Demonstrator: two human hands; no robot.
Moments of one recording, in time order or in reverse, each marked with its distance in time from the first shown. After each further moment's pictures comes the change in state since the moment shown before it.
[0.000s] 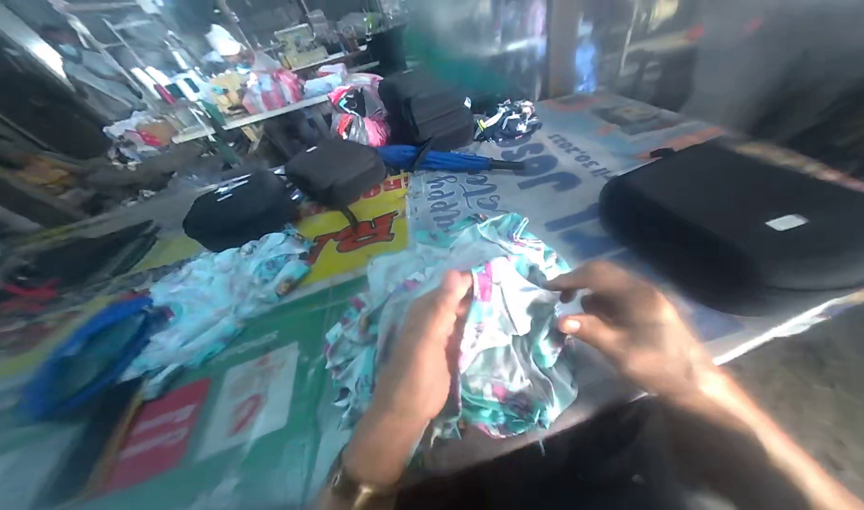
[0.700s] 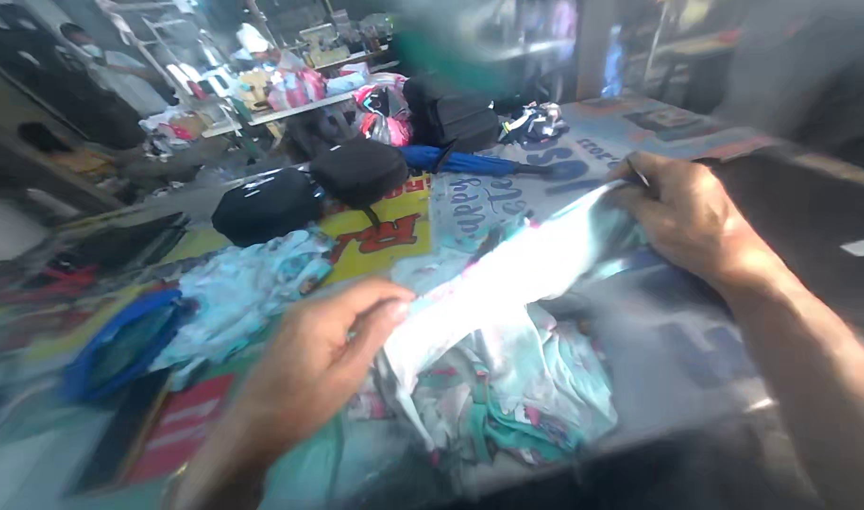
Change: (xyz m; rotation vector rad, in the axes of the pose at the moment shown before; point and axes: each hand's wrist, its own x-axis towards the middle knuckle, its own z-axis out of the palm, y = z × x) left_hand -0.012 0.061 -0.107 1.059 -0.014 0.328; right_hand 0.111 0.001 -0.038 -0.389 0.047 -0.002
